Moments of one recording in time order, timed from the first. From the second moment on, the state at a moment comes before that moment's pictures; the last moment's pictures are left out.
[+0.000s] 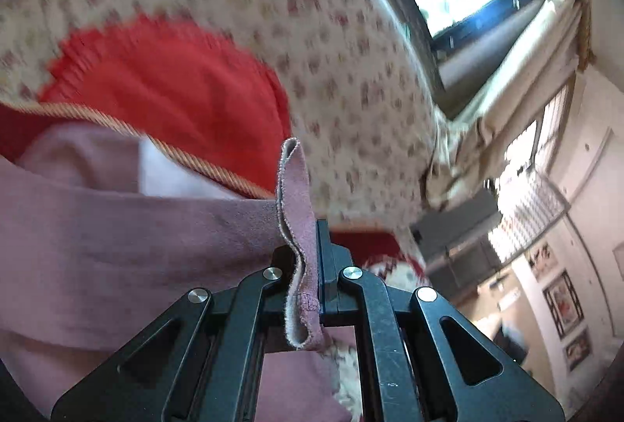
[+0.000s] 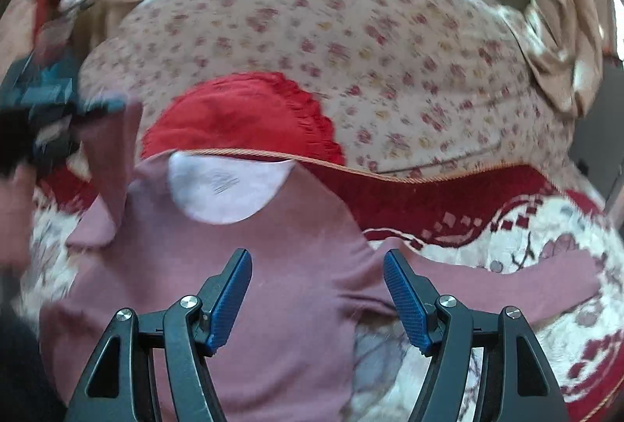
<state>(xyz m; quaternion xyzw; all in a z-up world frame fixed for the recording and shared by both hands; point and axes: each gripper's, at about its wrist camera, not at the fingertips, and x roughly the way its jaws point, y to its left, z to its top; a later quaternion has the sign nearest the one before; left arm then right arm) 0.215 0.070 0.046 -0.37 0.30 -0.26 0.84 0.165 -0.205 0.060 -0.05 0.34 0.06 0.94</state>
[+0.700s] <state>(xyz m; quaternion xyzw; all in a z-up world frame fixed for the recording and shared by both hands) 0.197 -0.022 -0.028 -0.12 0.34 -0.28 0.89 0.238 -0.137 0.004 0.09 0.43 0.31 0.84</state>
